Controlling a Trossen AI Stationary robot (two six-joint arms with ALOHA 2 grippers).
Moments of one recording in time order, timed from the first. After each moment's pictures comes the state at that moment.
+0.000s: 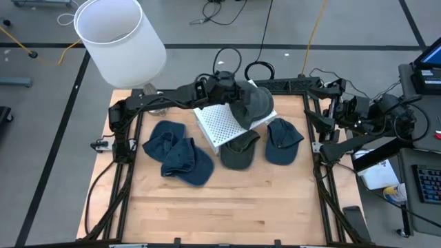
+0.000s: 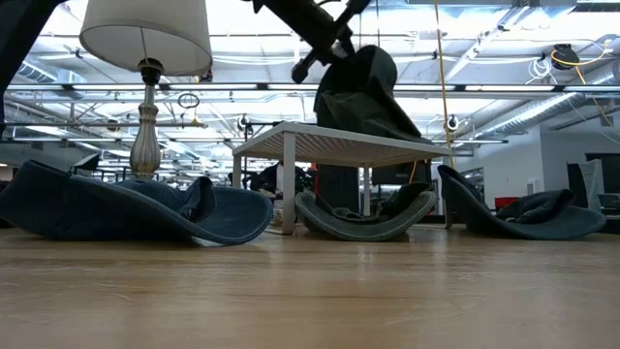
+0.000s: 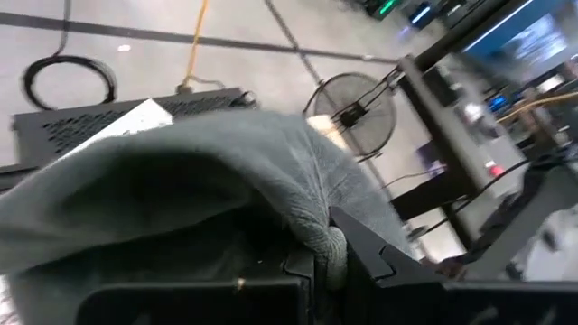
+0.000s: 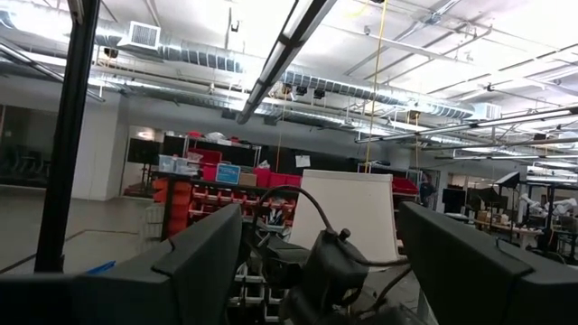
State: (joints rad) left arm 0.28 1.89 1.80 -0.33 -0.21 -0.81; right arm 0.31 0.69 1.08 0.07 0.47 -0.33
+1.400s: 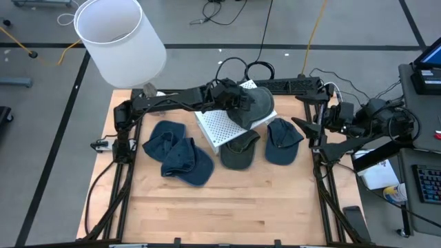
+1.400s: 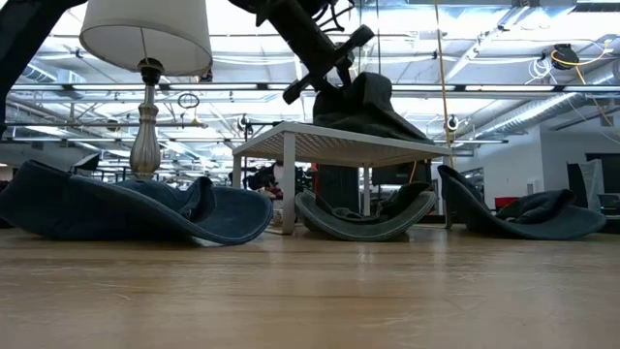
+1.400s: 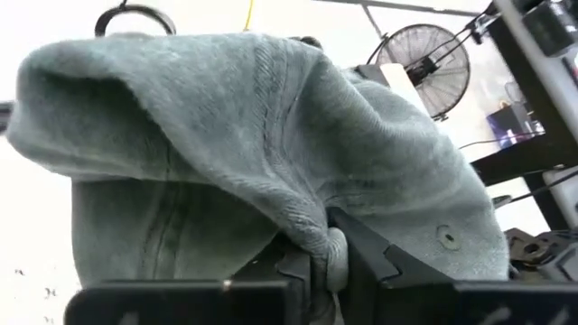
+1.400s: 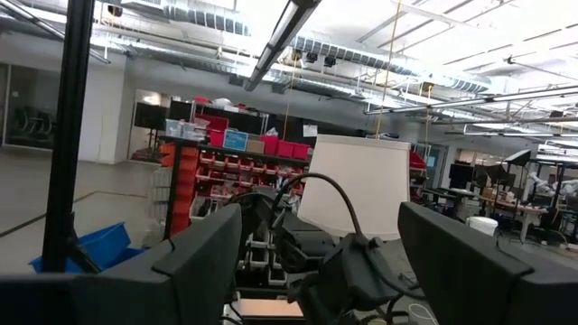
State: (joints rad) left arm 0.27 1.95 1.80 -0.47 -0.24 -0.87; right arm 0.31 0.74 1.08 0.01 0.47 -0.30
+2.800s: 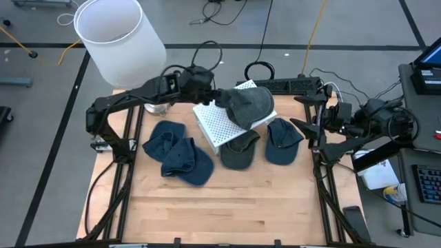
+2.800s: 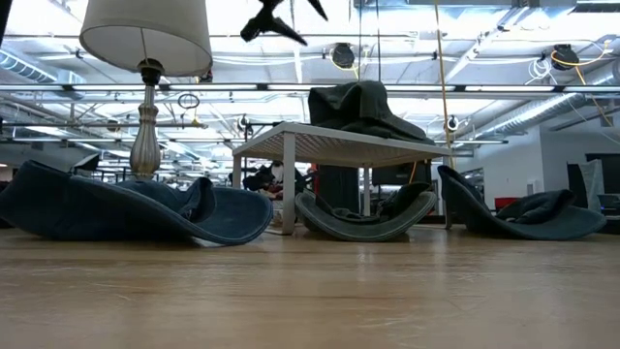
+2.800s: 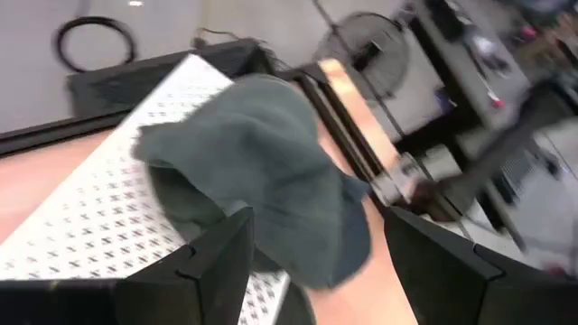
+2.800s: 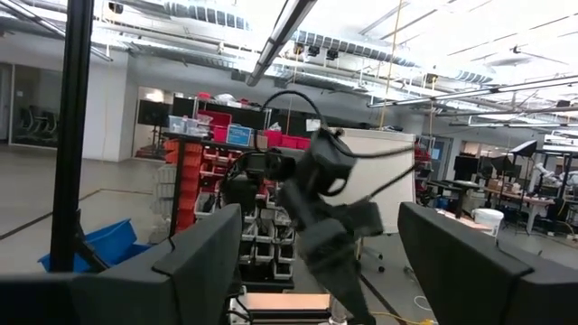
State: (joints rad) left arm 0.26 1.64 1.80 -0.72 -0.11 -0.78; right arm 0.31 0.75 1.08 0.00 0.47 -0.27
